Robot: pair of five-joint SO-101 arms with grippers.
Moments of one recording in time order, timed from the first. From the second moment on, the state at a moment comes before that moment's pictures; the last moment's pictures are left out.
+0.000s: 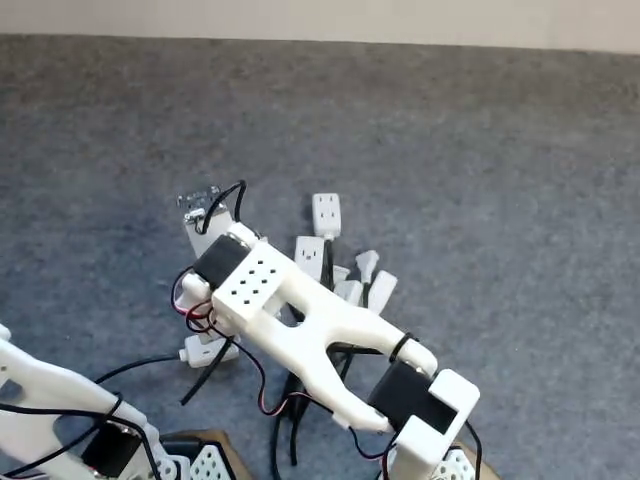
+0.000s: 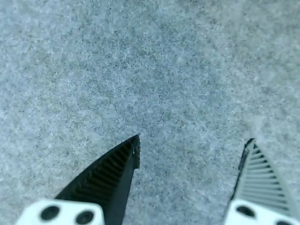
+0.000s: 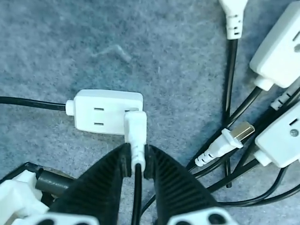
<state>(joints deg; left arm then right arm) -65.9 45.1 -39.5 61.7 -12.6 -57.5 8.7 -0.7 83.7 -29.3</state>
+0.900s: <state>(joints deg) -65.9 45.1 -39.5 61.8 -12.4 -58.4 16.9 -1.5 82.9 -29.3</state>
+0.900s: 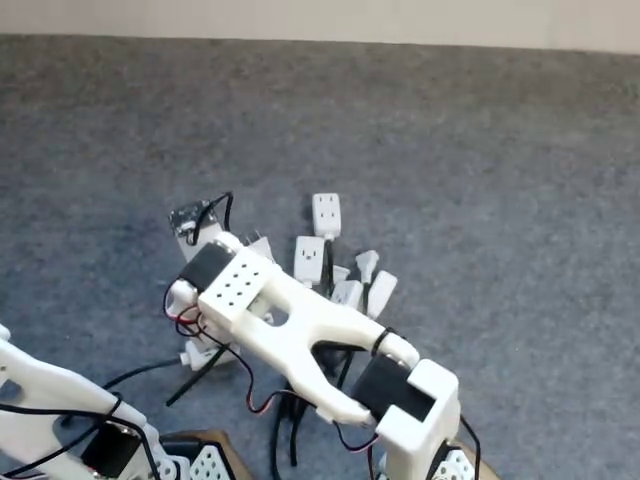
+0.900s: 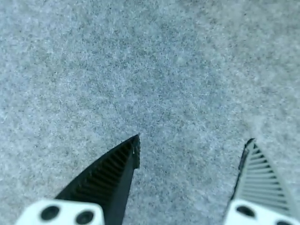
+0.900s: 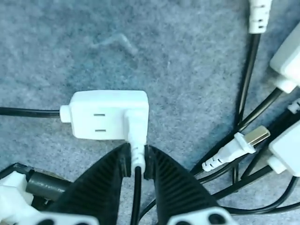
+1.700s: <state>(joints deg) -38.9 23.5 -38.9 100.4 -24.2 -41.5 -22.7 -0.2 80.9 -0.6</state>
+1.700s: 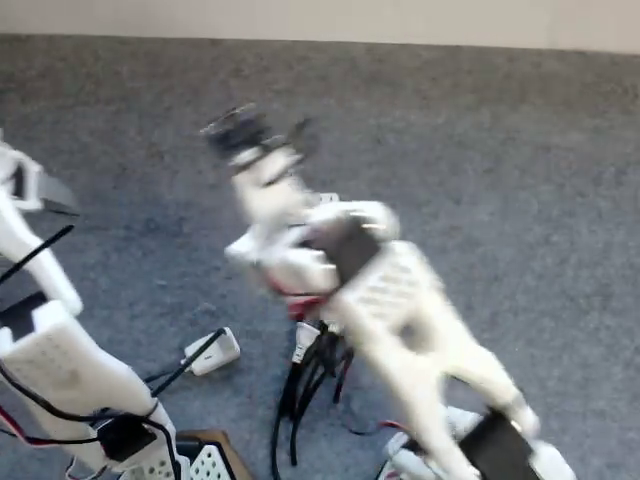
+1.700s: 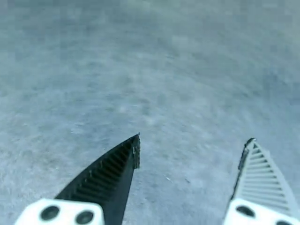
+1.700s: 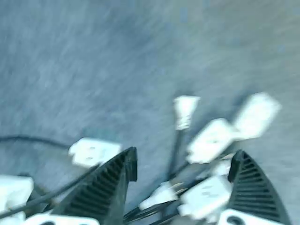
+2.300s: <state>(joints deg) -7.5 -44.6 51.3 86.2 -51.1 -12.8 -68.7 76.2 56.7 7.3</state>
